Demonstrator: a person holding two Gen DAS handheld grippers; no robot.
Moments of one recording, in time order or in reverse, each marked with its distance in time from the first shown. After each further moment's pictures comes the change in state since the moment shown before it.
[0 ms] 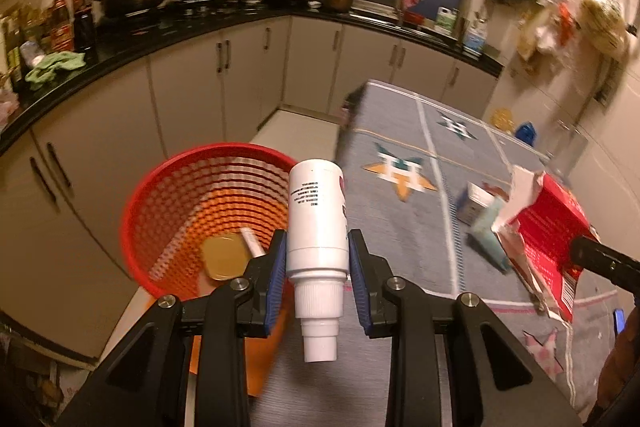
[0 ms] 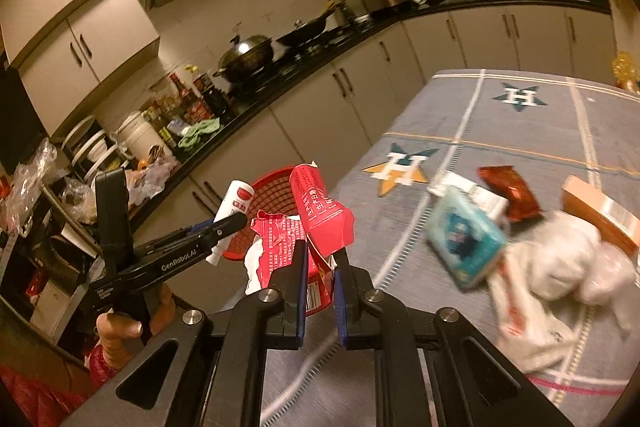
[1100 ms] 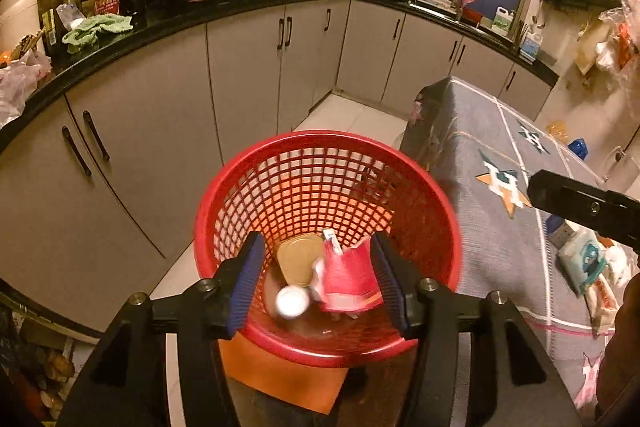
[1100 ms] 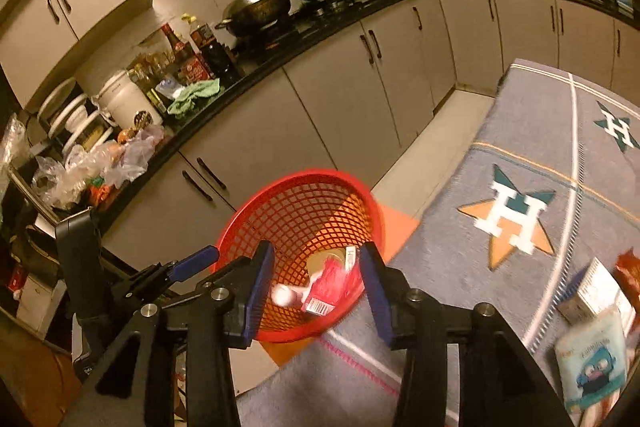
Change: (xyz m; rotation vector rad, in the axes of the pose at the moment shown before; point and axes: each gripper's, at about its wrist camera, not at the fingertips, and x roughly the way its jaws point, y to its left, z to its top) left arm 0.033 0.074 0.006 -0.088 0.056 0.132; right arm 0.157 0.059 0.062 -0.056 0.142 0.002
